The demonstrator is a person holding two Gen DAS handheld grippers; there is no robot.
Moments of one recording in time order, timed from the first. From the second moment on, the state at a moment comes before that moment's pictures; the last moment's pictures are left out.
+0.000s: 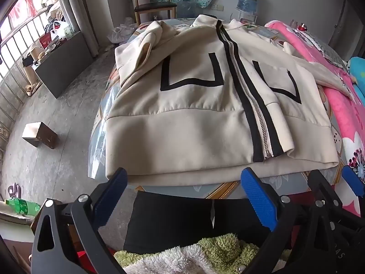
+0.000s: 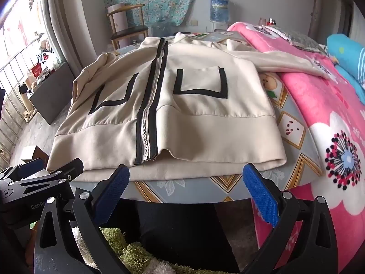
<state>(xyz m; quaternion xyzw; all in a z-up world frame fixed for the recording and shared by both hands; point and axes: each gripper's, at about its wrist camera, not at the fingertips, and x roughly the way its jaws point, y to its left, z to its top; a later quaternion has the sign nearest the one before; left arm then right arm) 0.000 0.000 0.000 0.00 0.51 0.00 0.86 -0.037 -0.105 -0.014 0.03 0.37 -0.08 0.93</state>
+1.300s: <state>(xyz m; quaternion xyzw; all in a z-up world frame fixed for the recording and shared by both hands) -0.001 0.007 -0.002 0.00 0.51 0.00 0.86 -0.038 -0.105 -0.014 0.03 0.37 -0.09 0.93</state>
